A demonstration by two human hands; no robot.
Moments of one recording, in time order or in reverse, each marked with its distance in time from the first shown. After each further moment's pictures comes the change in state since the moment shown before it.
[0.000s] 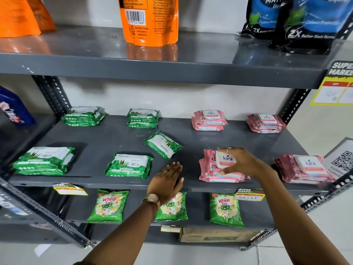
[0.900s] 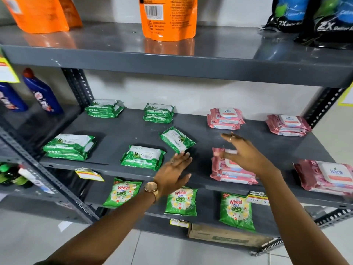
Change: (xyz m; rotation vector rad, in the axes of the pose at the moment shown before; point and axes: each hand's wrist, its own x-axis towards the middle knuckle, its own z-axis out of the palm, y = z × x) left_hand 0.006 -0.001 -0.045 -0.111 -0.191 -0.012; right_hand 0.002 -0.044 -0.002 0.131 0.106 -0.143
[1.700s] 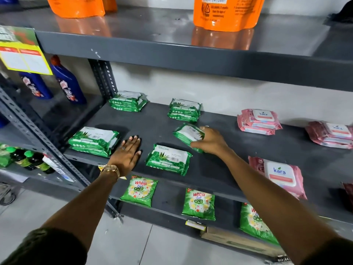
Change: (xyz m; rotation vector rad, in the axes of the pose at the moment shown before) left_hand -0.083 -0.213 -0.074 0.244 -0.110 -0.473; right_hand 0.149 -0.101 0.114 -0.027 -0.030 0.052
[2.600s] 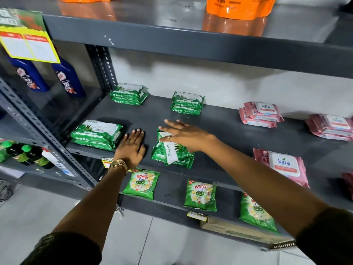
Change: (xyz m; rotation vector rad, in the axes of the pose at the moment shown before) left_hand 0.002 0.000 0.010 -0.034 0.094 -0.041; right_hand -0.019 -0.085 0.012 -0.857 -0.348 -0.750
